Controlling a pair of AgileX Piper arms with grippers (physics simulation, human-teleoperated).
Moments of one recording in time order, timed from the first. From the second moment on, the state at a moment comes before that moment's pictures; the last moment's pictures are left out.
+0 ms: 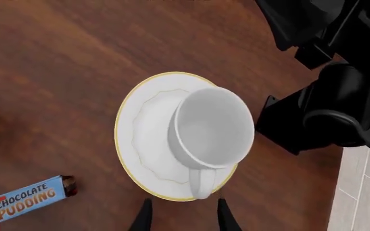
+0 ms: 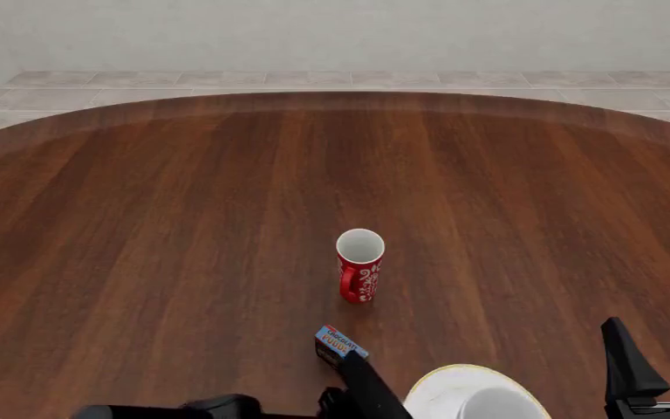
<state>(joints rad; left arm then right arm) -1.28 1.56 -0.74 0.00 -0.33 0.00 0.00 0.00 0.00 0.00</state>
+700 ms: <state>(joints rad) -1.26 1.34 -0.63 0.09 -0.39 0.00 0.00 0.00 0.00 0.00</state>
